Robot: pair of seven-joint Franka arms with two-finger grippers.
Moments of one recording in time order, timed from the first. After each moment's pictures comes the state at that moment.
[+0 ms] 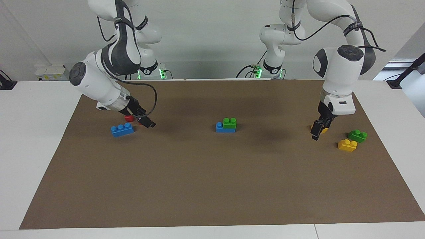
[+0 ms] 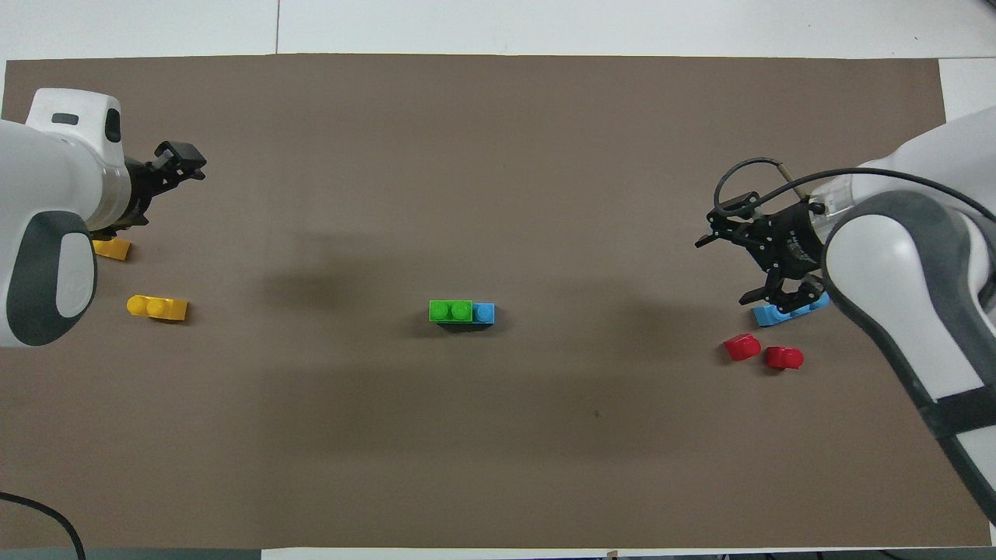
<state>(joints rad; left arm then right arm) -0.14 0.09 0.07 -1.89 0.12 2.21 -0.64 0.03 0.09 0.00 -1.86 0.37 1.77 0.77</state>
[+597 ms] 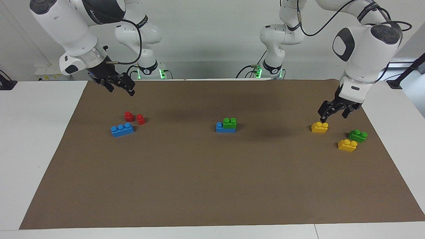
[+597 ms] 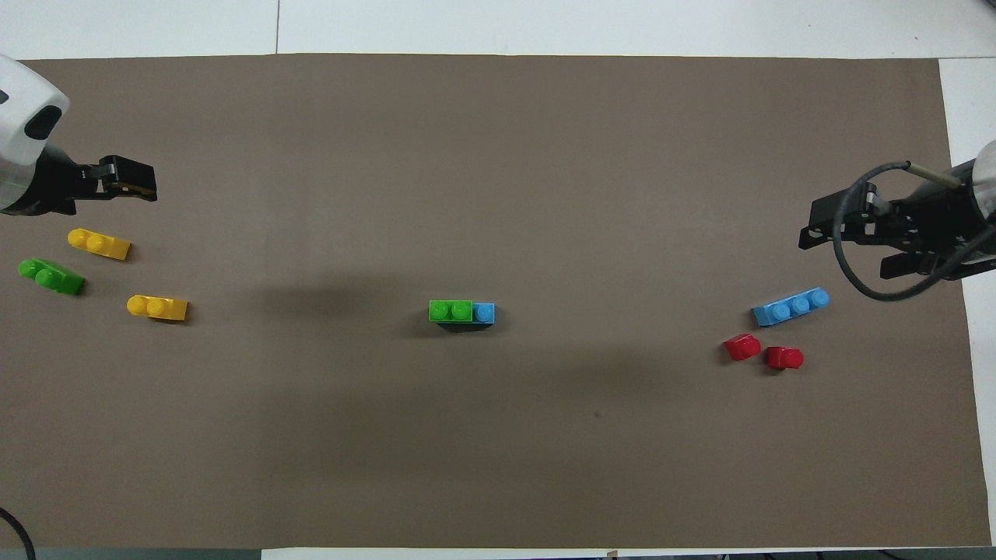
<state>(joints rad) -0.10 0.09 0.07 -1.64 0.03 1.80 -0.11 0.01 -0.03 0.01 -1.62 0.13 1.53 0.29</state>
